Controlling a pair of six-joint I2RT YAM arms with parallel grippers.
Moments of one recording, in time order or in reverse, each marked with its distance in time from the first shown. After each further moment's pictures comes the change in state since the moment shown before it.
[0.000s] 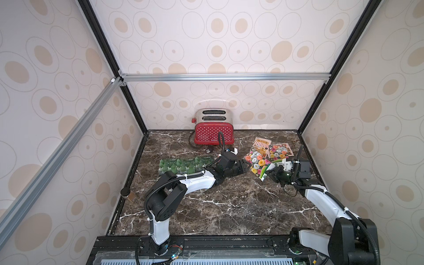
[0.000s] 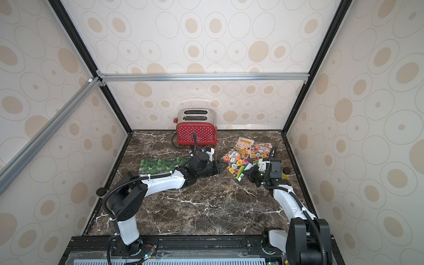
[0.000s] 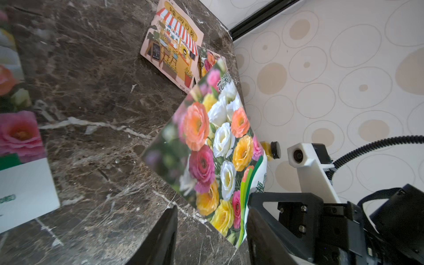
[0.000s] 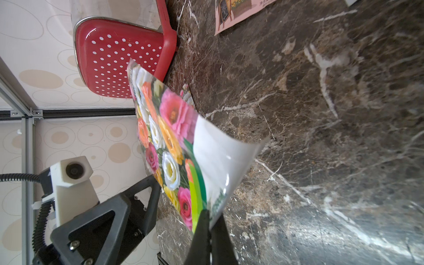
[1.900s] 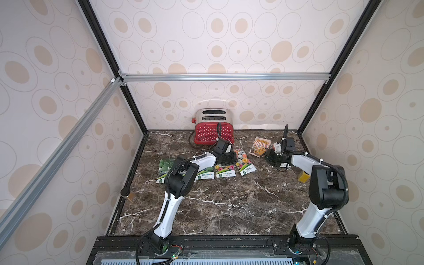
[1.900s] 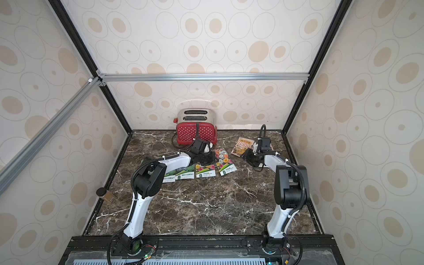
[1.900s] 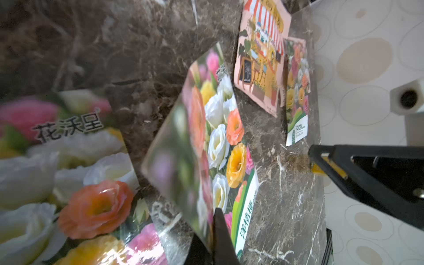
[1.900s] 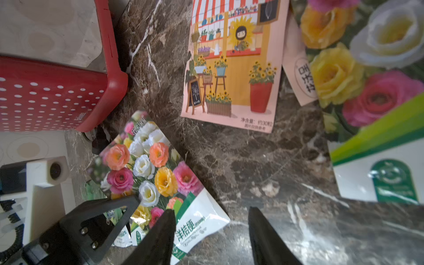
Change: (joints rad) left arm 0.236 0.419 0.510 -0.451 0.248 0.330; right arm 0.026 0.658 0.570 -0.097 0.175 -0.286
